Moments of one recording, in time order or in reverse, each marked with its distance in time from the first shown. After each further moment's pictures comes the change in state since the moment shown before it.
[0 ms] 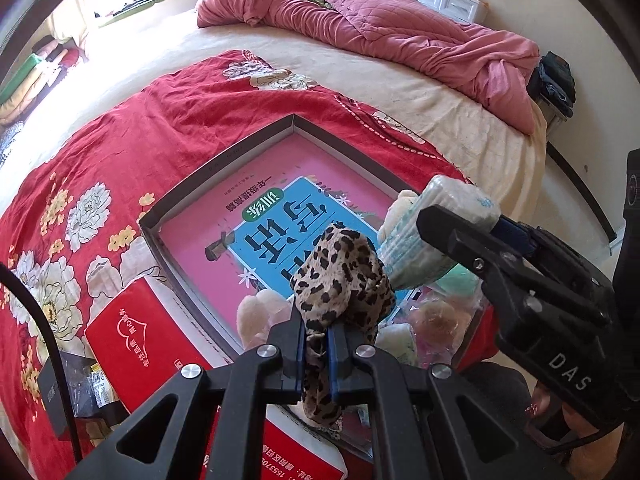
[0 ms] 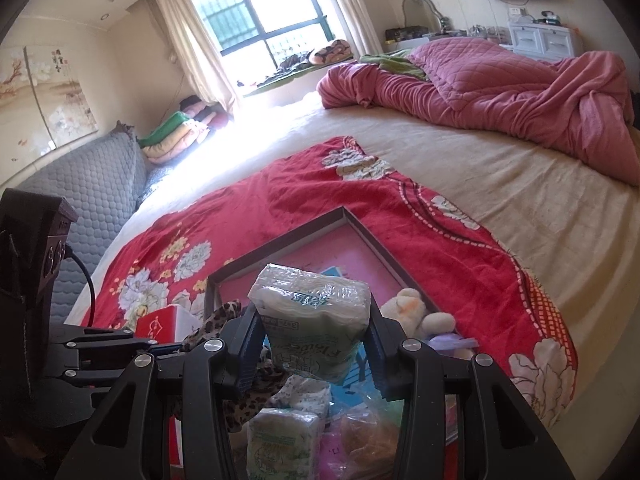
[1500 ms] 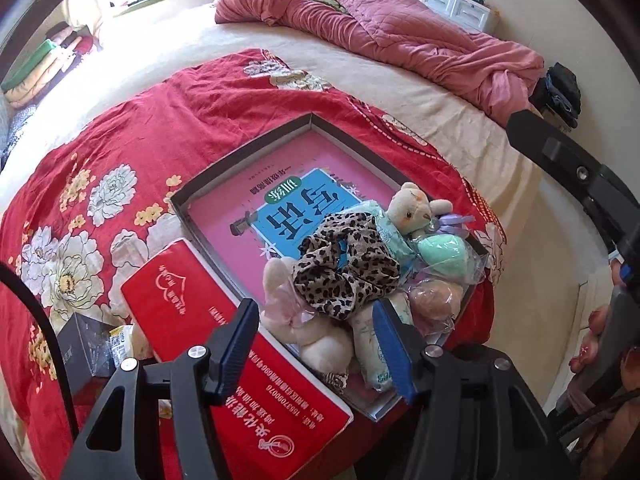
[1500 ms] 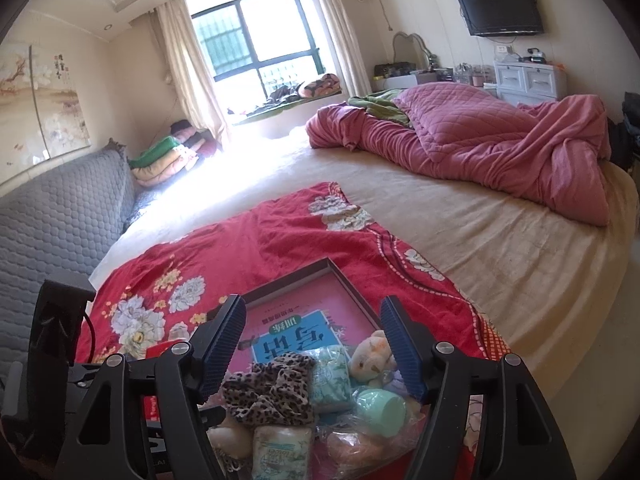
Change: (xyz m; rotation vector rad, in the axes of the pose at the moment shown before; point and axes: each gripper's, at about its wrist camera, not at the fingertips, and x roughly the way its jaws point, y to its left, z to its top) left arm -0.045 0.015 -0.021 -0.065 -0.010 -0.001; right arm -0.067 0.023 0.033 -0.059 -0.158 -0.057
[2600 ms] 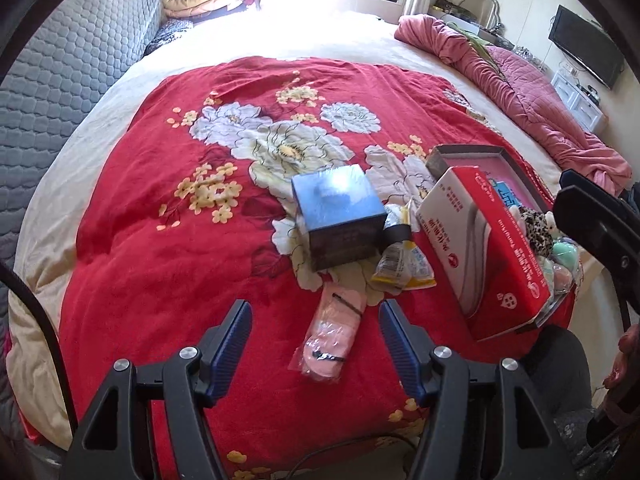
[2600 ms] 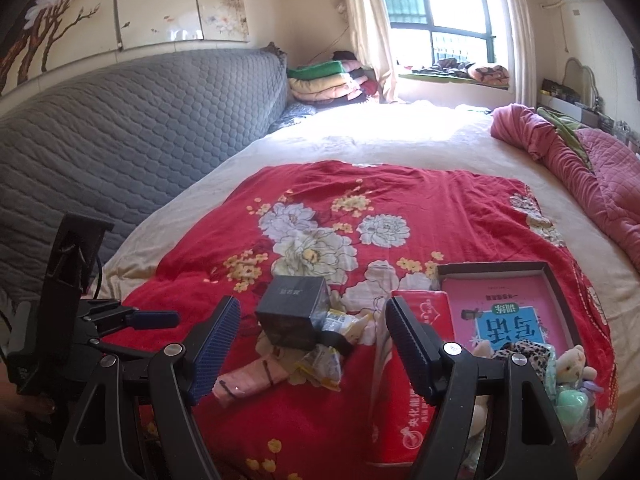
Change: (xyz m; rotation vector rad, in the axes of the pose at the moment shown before) left arm -0.090 0.195 -0.176 -0.415 -0.075 0.218; right arm 0.009 0.252 -0.073 -0.426 0.230 0.373
